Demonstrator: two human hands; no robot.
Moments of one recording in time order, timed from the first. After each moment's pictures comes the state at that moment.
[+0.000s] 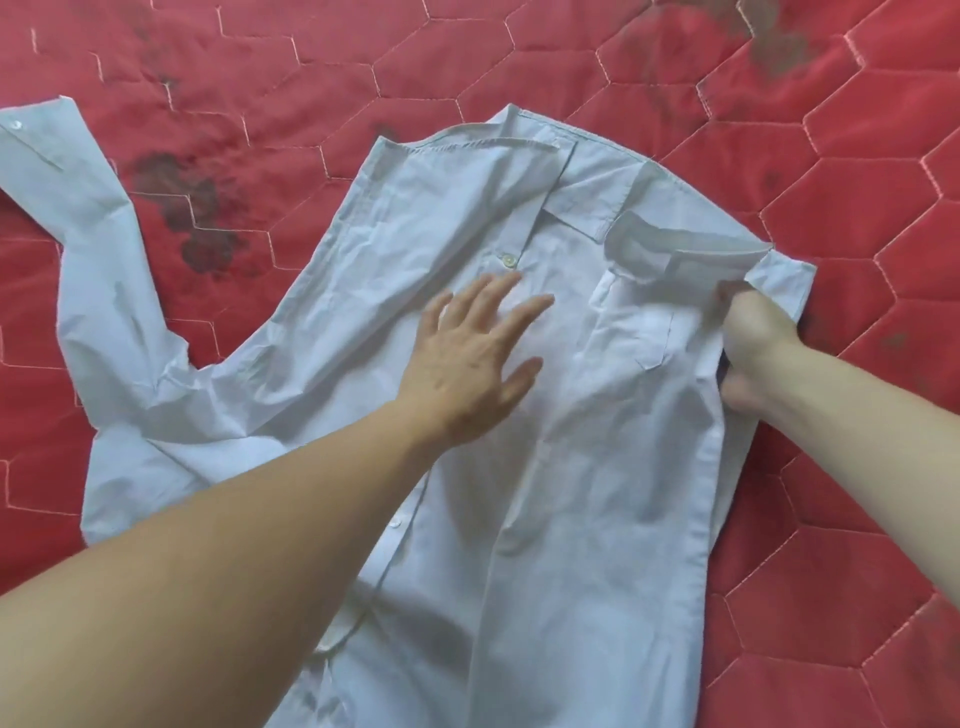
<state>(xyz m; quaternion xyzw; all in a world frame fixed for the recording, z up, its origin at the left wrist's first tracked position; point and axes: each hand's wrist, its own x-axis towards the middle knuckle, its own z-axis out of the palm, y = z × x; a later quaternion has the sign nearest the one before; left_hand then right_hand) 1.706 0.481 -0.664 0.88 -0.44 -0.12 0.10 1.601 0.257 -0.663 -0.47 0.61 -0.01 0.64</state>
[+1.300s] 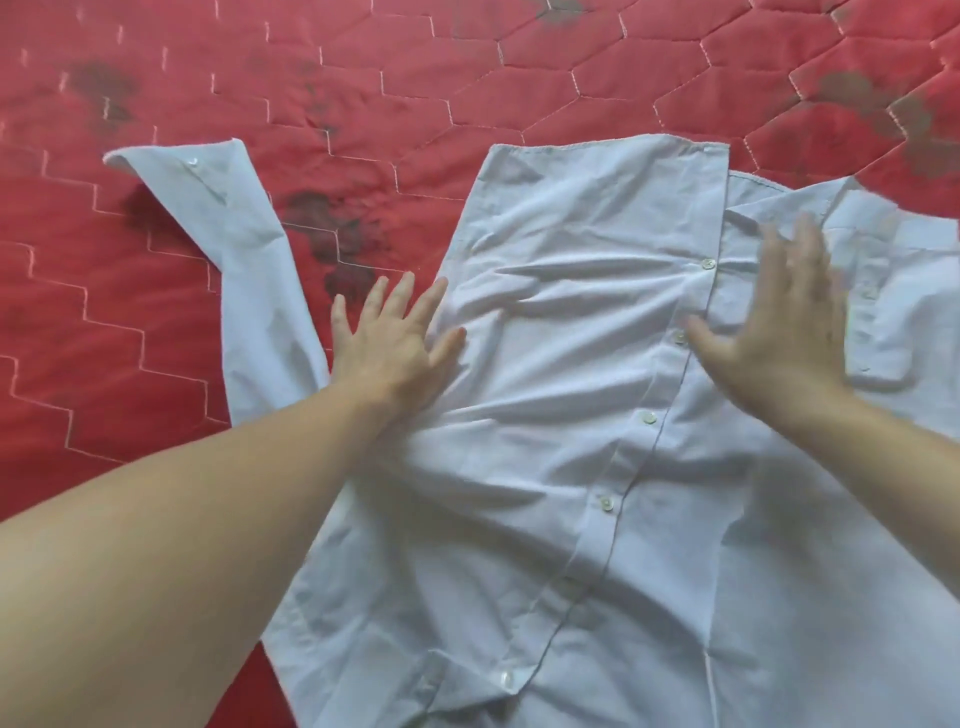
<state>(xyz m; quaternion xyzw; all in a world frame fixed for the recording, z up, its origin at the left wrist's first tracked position) 1.834 0.600 -0.654 0.96 -0.22 -0.16 0.00 1.688 0.326 -0.643 -0.94 0.30 -0.06 0.17</state>
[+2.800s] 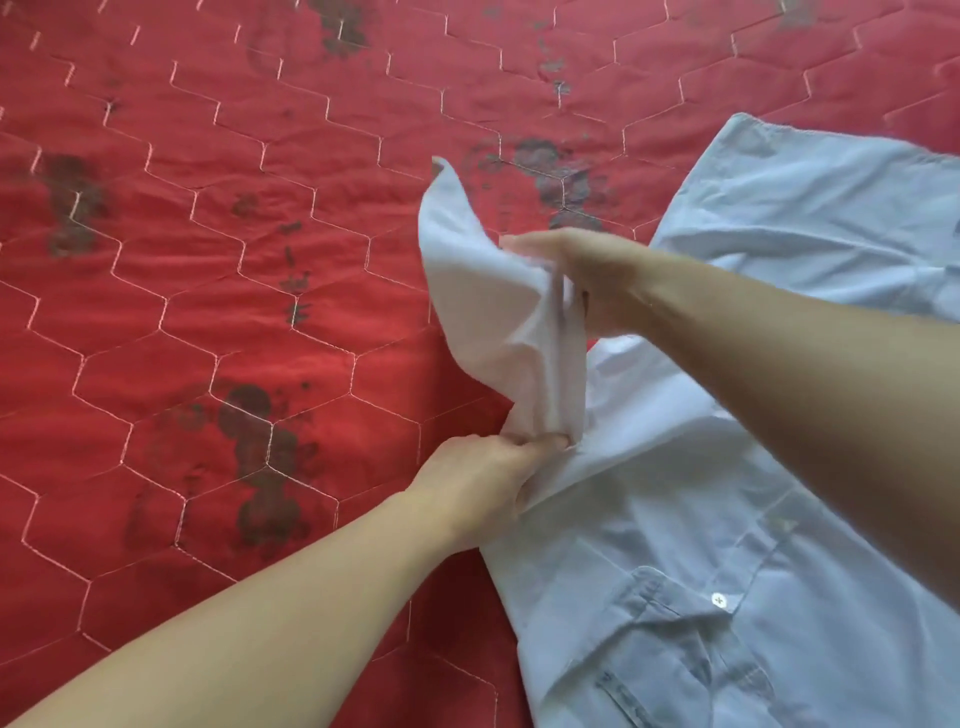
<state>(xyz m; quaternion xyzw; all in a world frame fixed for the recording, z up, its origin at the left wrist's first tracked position) 1.734 0.805 -0.638 0.88 -0.39 -0.24 0.11 1.832 0.629 -0.573 -0.56 0.23 0.33 0.73</state>
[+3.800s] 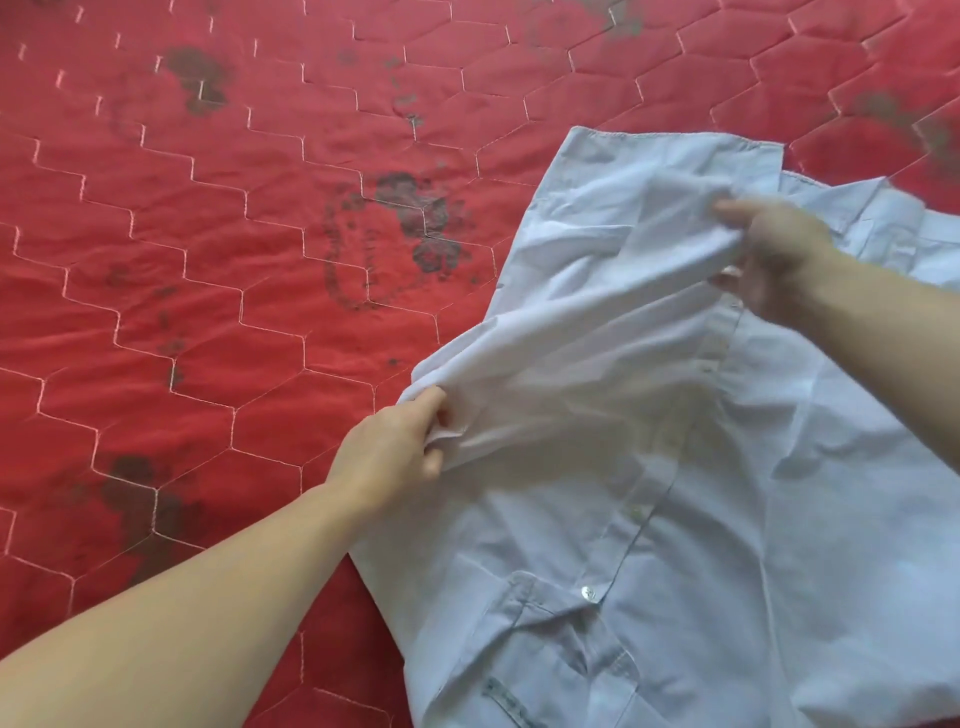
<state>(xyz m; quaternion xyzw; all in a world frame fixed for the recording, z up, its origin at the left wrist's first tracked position) 1.755 0.740 -0.635 0.93 -0.24 -0.21 0.16 1.758 0.388 -0.579 -0.59 0.44 -0.05 0.68</state>
